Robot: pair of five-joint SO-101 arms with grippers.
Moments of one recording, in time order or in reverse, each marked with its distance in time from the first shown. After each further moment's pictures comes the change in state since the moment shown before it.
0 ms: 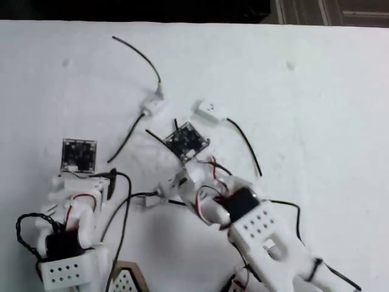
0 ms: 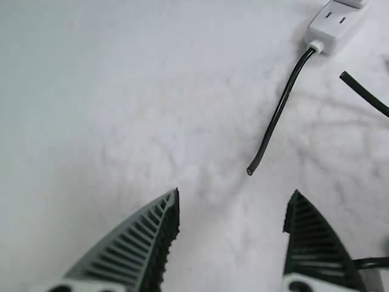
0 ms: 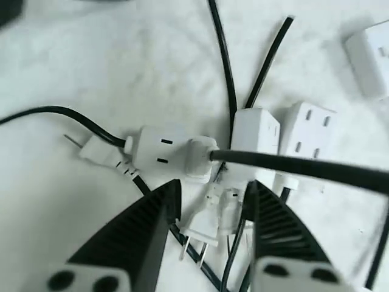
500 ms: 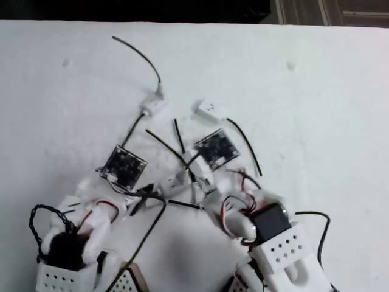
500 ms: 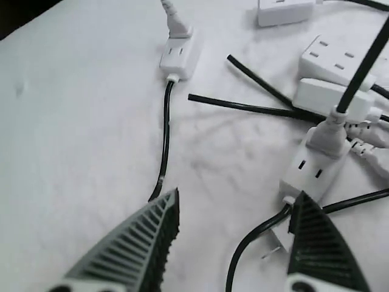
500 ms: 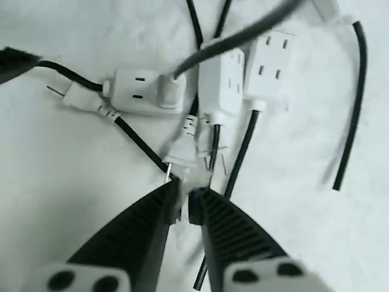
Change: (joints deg) left arm 22.8 0.0 -10.5 10.9 -6.1; right arm 8.0 -14.4 -0.6 20.7 -0.4
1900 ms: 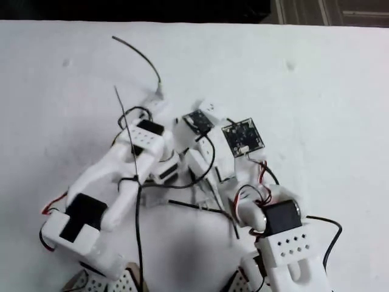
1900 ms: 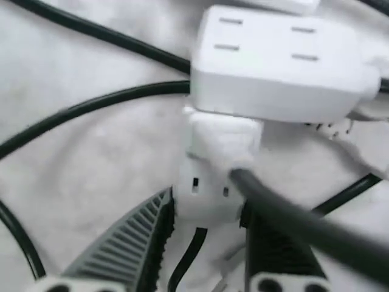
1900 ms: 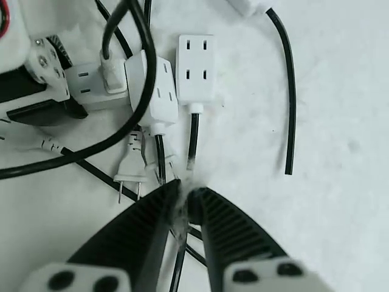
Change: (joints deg) left arm 11.7 99.5 -47.2 -6.4 -6.4; right arm 10.5 0.0 0.0 -2.5 0.0
